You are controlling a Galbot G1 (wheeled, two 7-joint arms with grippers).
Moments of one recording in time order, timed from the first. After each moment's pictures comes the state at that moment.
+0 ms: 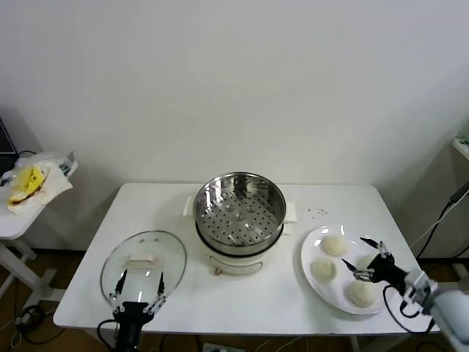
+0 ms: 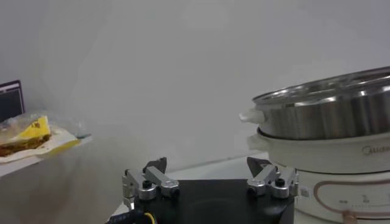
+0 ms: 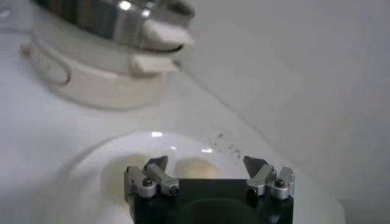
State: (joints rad) left arm 1.75 -1.54 -0.61 -1.95 0.16 -0.28 -0.05; right arm -1.18 0.61 0.49 1.61 0.06 -0.11 -0.74
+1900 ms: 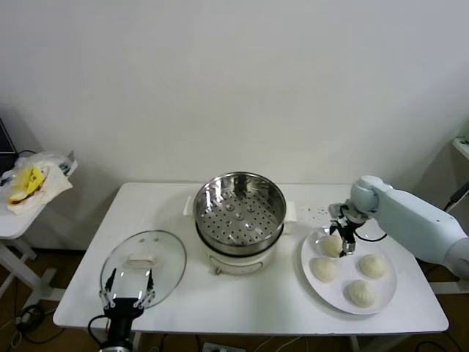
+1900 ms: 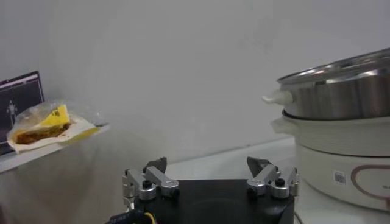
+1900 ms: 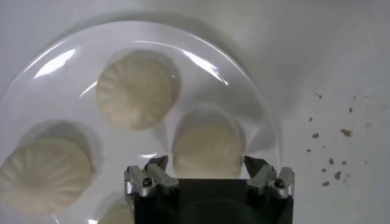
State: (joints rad) left arm 1.70 -1.53 -0.66 -1.91 0.15 -0.23 -0.07; right arm 0.05 0.86 -0.91 0.94 -0.13 -0.10 -1.16
